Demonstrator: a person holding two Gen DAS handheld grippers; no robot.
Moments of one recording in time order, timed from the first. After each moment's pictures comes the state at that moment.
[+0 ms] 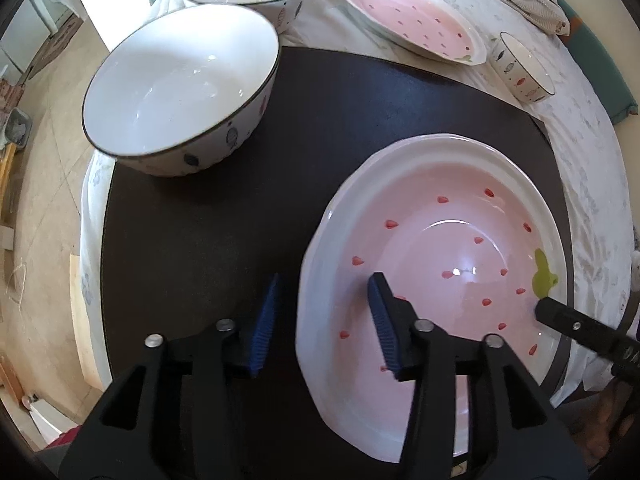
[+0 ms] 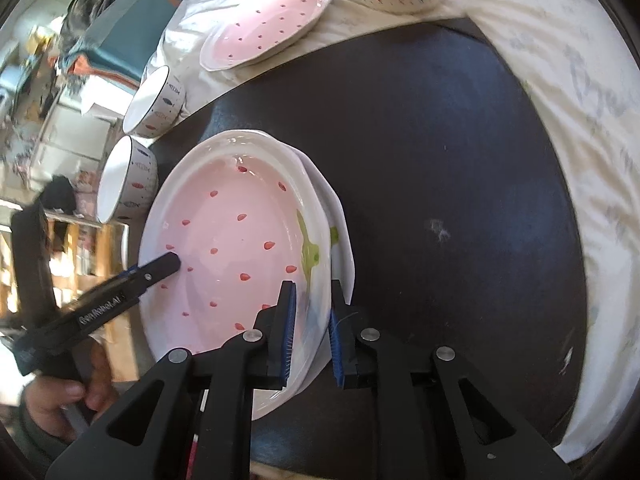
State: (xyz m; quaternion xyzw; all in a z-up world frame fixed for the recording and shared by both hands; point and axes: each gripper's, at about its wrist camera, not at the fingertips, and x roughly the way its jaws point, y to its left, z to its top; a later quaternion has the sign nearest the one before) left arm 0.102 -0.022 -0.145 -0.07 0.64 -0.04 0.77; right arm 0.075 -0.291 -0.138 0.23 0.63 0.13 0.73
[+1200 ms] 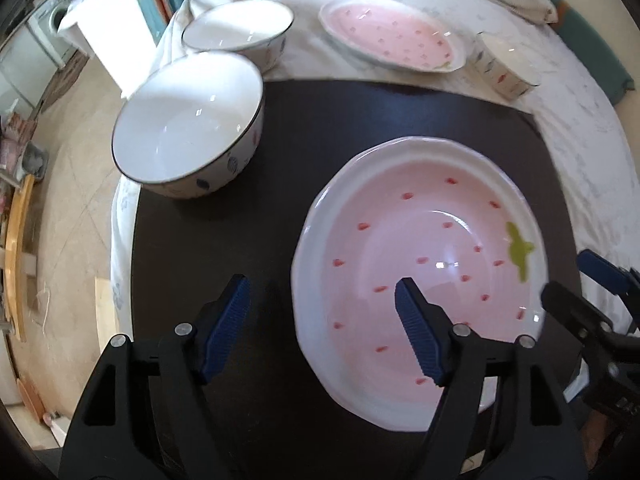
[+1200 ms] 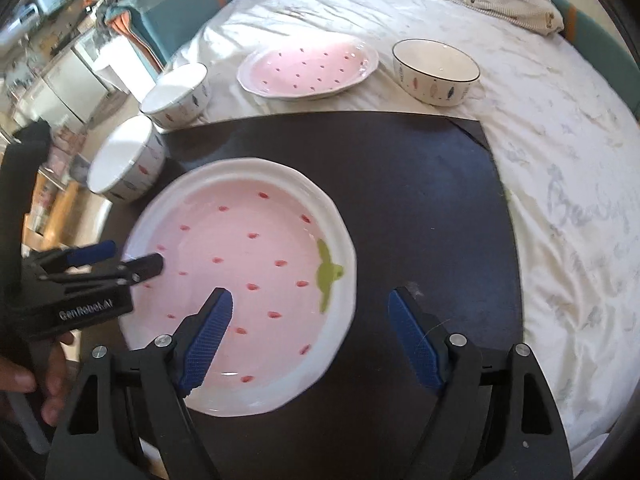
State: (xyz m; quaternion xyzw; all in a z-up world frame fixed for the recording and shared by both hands) left arm 0.087 -0.045 -0.110 -0.01 0.59 -0.03 0.80; right arm 0.069 -0.246 -0.097 0.03 0.55 0.12 0.83
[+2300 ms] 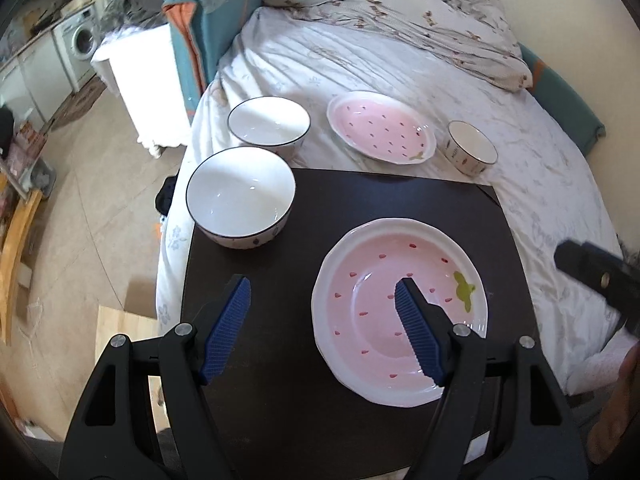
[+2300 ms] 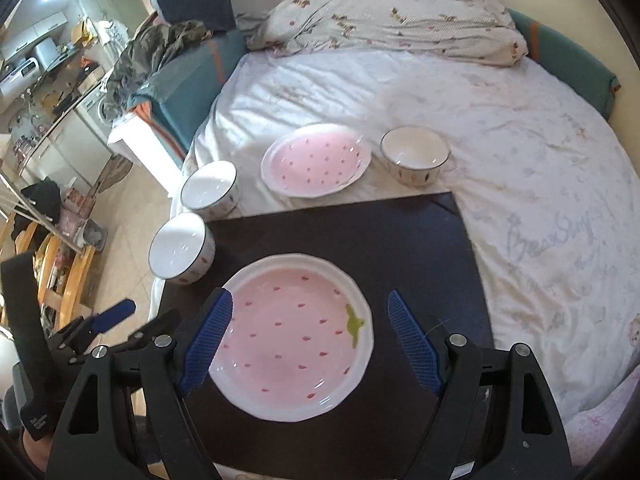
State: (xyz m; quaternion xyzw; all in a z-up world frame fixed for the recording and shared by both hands) left arm 0.053 -0.010 -0.029 -0.06 0.50 -0.03 0.86; right arm 0.053 -0.234 0.008 0.06 0.48 0.10 0.87
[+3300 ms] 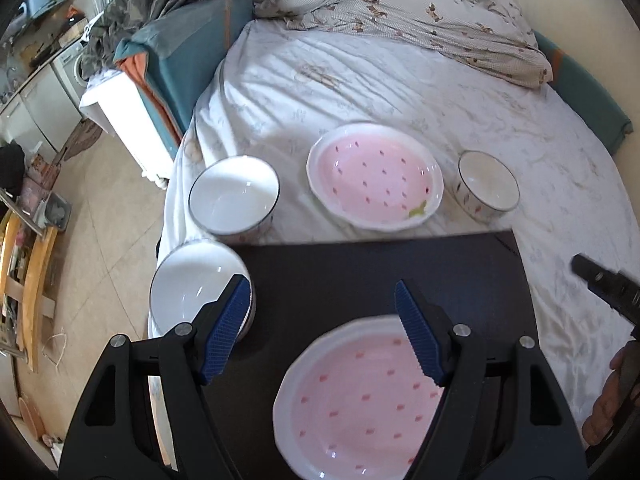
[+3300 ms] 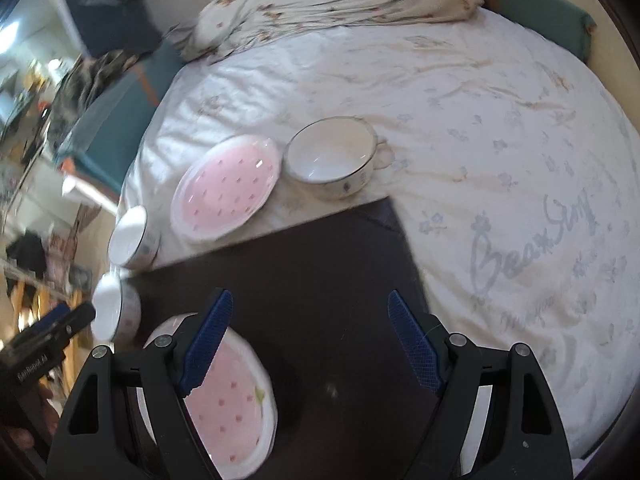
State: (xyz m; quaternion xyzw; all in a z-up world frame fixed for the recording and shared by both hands) left arm 0.167 -0.077 -0.017 0.01 0.50 0.01 0.87; right arm 0.147 -0.372 -0.042 0.18 0.49 0.00 0.85
